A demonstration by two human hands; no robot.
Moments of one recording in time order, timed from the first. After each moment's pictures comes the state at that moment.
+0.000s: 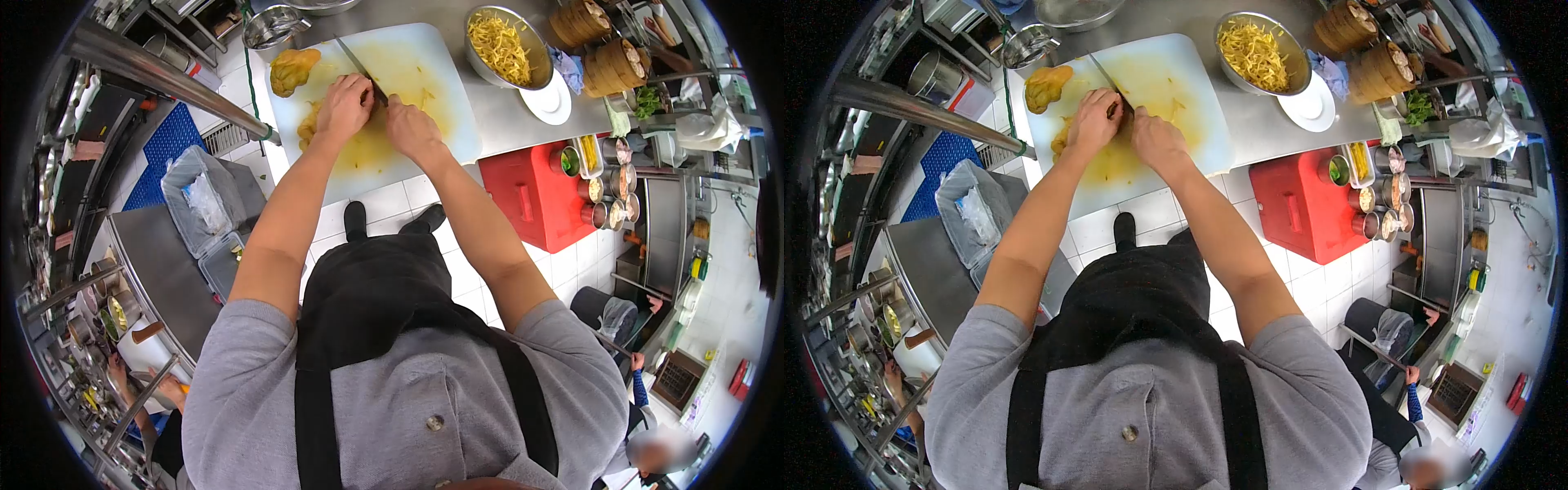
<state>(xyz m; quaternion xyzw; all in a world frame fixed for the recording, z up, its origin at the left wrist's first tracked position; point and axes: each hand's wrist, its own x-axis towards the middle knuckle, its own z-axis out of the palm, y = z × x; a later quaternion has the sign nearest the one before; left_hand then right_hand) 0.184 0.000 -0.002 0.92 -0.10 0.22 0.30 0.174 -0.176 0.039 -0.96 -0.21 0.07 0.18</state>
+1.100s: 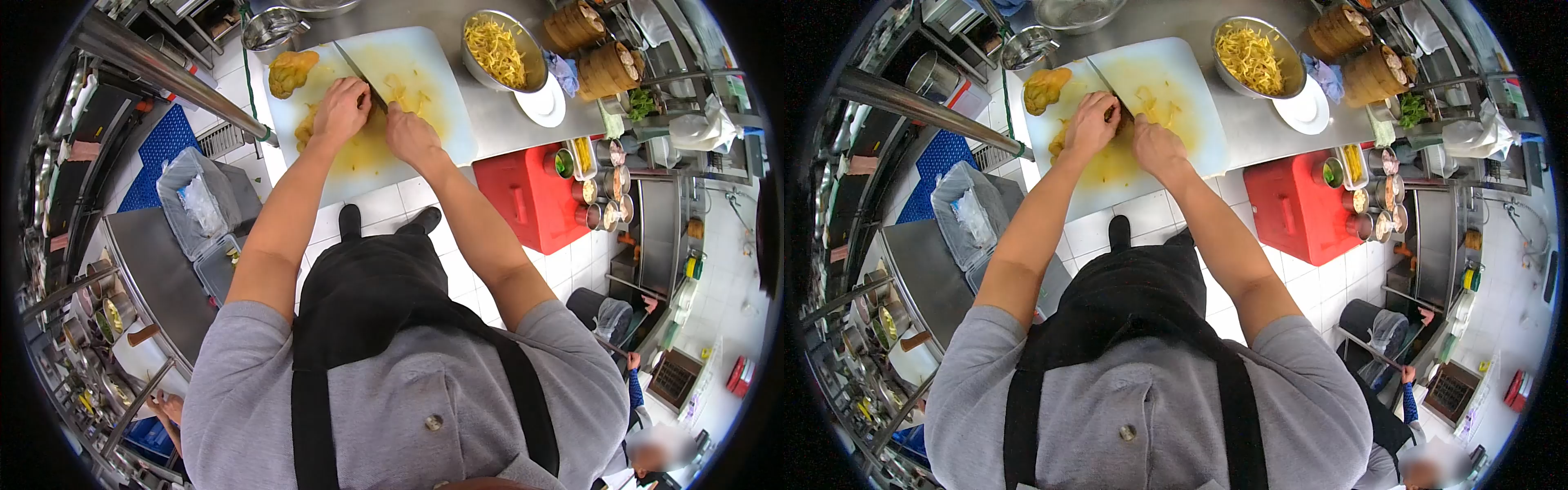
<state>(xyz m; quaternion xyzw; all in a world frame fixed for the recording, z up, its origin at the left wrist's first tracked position) 0.180 0.001 0.002 0.92 -0.11 0.23 0.31 0.168 -0.179 0.044 -0.96 -0.21 0.12 0.13</state>
